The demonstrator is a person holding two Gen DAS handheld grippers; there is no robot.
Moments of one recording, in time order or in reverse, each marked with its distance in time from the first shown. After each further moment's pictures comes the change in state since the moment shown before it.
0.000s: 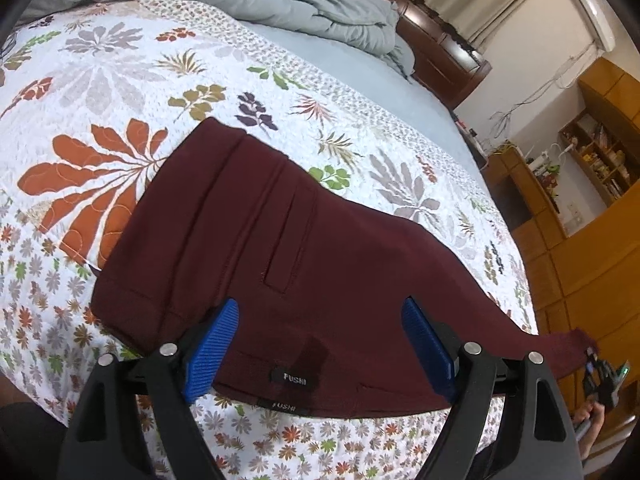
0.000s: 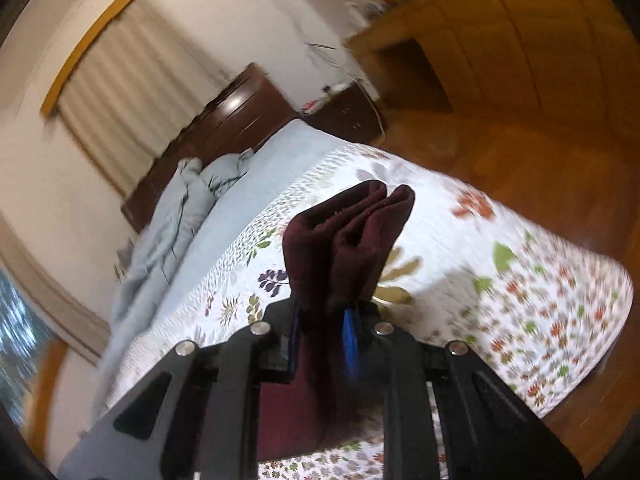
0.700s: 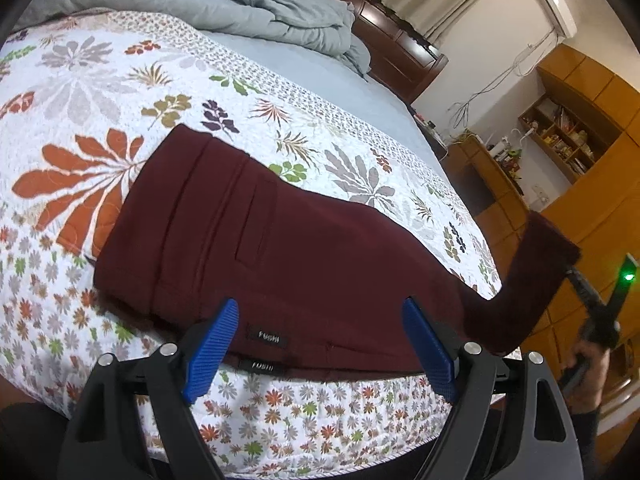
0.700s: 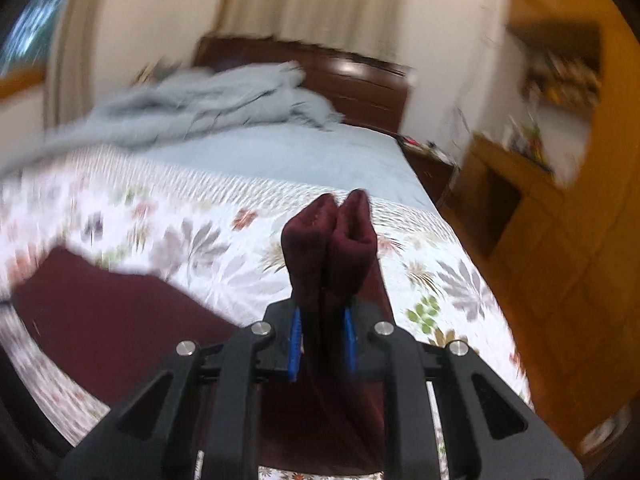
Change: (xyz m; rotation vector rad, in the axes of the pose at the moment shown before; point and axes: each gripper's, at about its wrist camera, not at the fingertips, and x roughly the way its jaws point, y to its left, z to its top) left arm -0.029 -0.003 -0.021 0.070 -0.005 -0.124; right arm 0.058 0.278 -0.158 -0.962 0.030 -0.171
